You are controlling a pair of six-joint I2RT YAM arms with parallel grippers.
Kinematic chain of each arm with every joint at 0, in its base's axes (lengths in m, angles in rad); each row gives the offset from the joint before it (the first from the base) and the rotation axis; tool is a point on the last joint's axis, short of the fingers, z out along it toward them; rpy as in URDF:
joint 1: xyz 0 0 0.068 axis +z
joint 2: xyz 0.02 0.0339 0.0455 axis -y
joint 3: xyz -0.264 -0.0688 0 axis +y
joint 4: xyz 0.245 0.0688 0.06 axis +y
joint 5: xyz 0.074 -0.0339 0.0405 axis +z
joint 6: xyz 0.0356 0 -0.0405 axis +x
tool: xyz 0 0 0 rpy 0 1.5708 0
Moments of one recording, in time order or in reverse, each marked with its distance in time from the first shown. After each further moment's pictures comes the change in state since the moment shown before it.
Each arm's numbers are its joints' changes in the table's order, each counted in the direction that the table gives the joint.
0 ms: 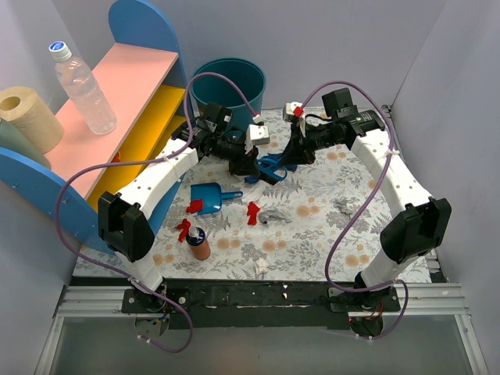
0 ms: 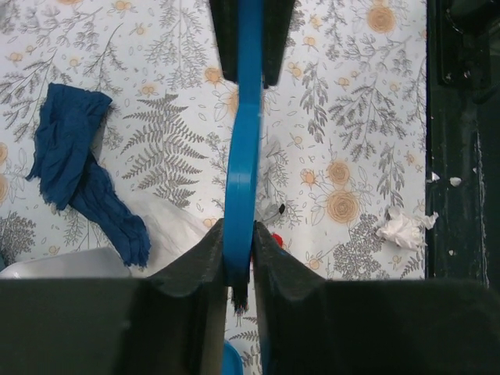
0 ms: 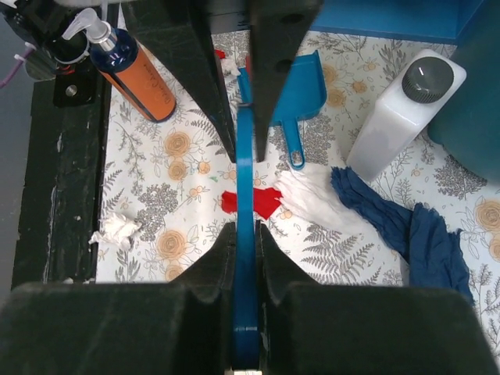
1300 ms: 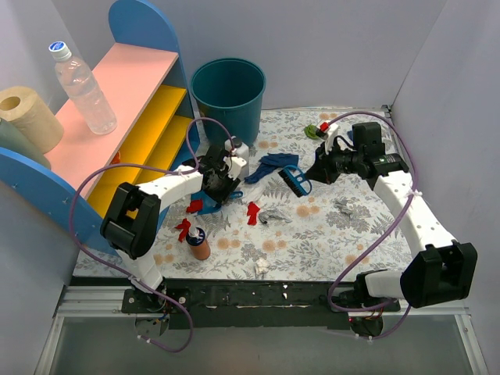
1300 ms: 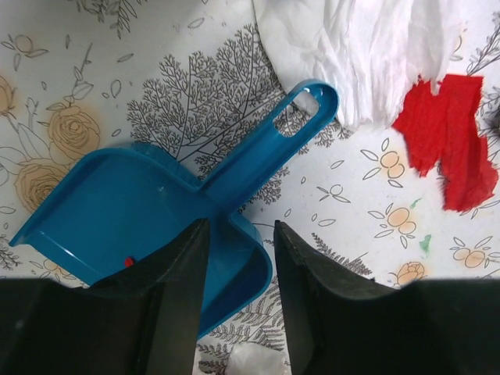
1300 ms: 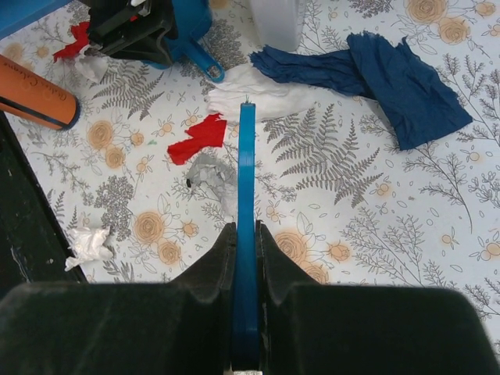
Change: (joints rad) left arm 0.019 -0.018 0.514 -0.324 0.737 -0.459; right arm -0.143 0.355 0.544 -0.381 -0.299 0.442
